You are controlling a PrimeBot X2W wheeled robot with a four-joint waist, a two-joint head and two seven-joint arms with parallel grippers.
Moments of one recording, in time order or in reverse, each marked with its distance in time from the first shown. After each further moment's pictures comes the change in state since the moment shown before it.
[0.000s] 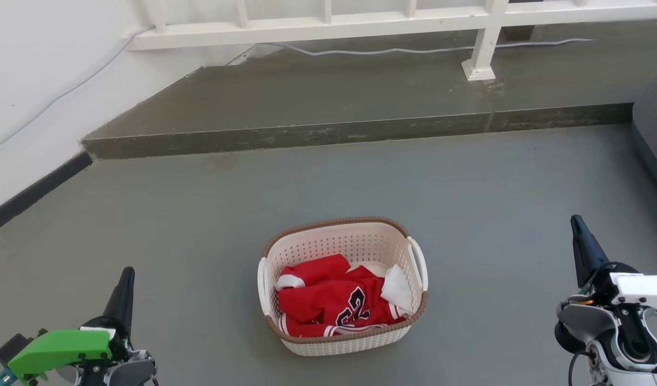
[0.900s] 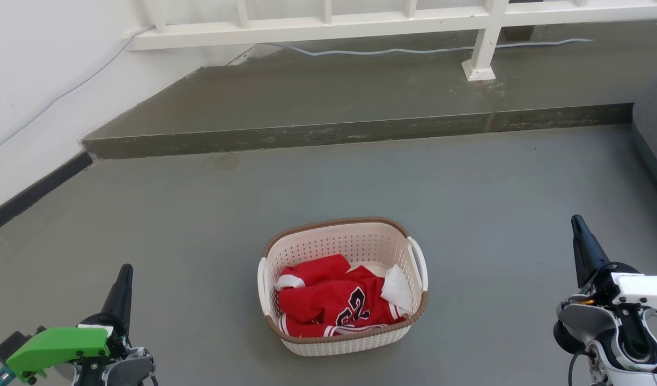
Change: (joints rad) left arm -0.015 0.000 0.010 0.015 -0.023 -0.009 0.009; right arm -0.006 0.003 -0.008 0.007 0.025 0.000 0.007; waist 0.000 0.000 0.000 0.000
